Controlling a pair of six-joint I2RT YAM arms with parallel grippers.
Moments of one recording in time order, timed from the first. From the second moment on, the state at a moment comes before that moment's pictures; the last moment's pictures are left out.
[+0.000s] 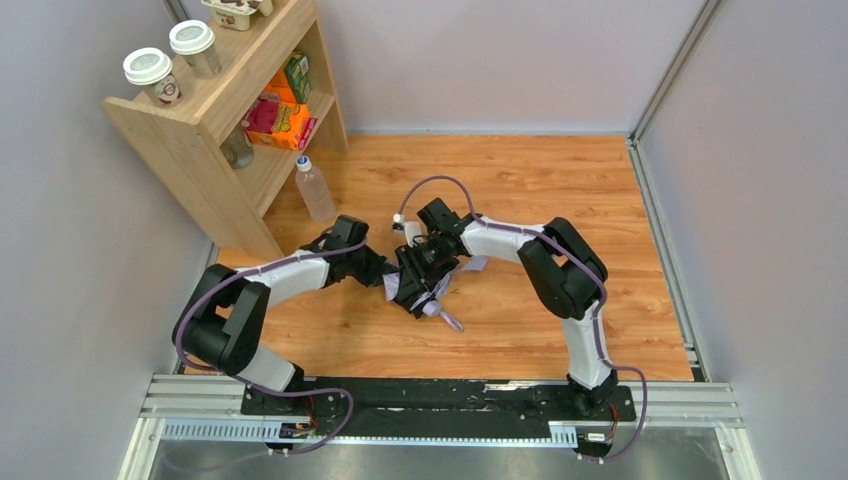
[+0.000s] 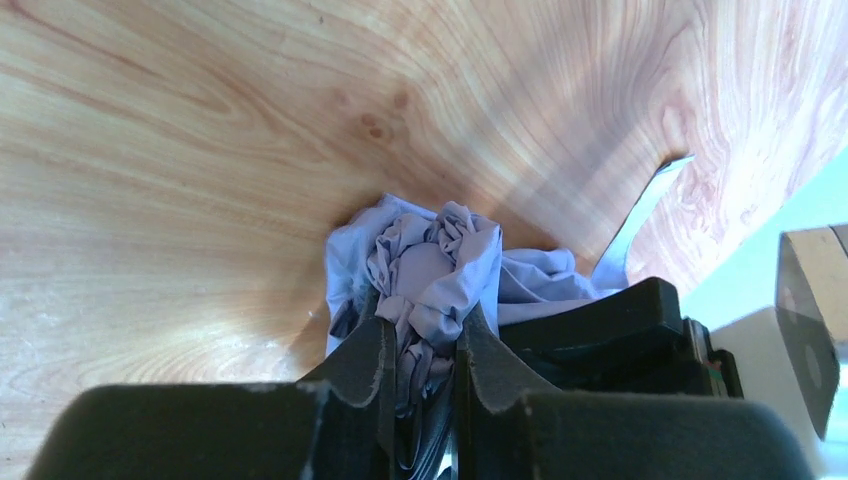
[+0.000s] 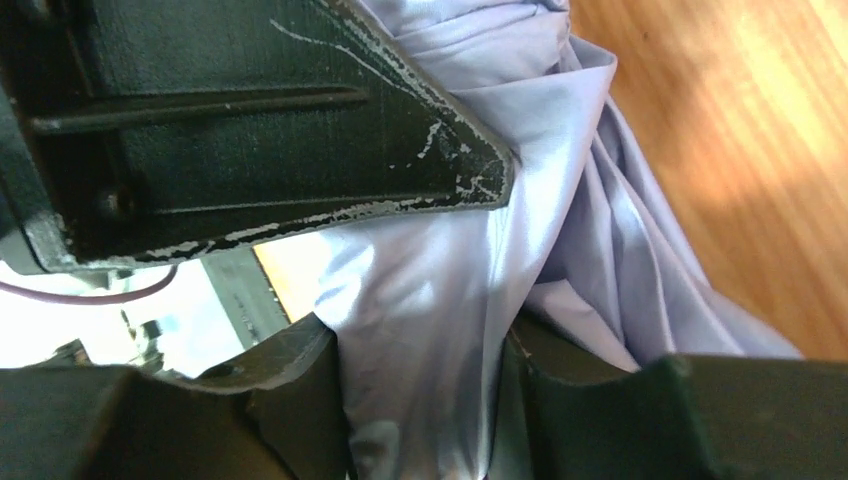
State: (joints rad) left arm -0.44 1.51 0.70 -0.17 0.15 -1.33; right arm 0.72 2.10 1.38 -0.37 -0.77 0.23
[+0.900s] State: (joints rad) left arm -0.46 1.45 0.70 -0.37 0.08 -1.34; right arm 1.22 1.80 0.91 0.29 0.40 -0.14
